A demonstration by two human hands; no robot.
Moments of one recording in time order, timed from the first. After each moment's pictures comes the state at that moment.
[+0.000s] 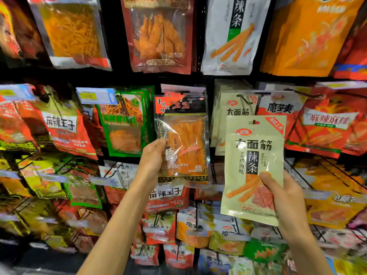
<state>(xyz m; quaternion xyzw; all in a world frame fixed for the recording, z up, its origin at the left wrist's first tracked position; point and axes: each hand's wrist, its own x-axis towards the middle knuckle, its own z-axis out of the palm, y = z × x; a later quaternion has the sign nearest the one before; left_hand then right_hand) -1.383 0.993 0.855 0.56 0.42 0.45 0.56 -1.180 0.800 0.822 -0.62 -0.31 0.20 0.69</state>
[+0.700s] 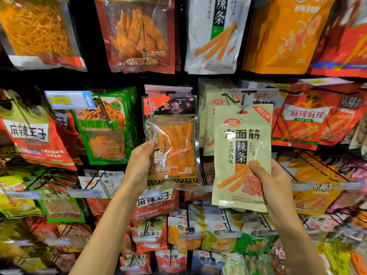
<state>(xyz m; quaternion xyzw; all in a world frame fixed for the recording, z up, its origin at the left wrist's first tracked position) -1.379 1.022 0.842 0.56 0.39 0.42 0.59 -1.169 0.819 0.823 -0.63 -0.31 0.17 0.70</state>
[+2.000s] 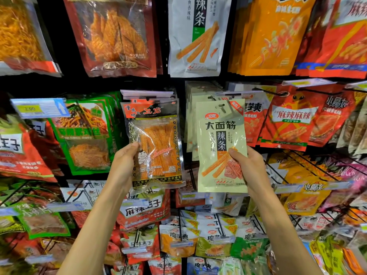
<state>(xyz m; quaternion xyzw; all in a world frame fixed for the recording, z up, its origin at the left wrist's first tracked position) -1.361 1.039 0.849 0.55 0.40 0.44 0.58 -1.122 0.875 0.830 -0.61 -0.30 0.20 0.71</state>
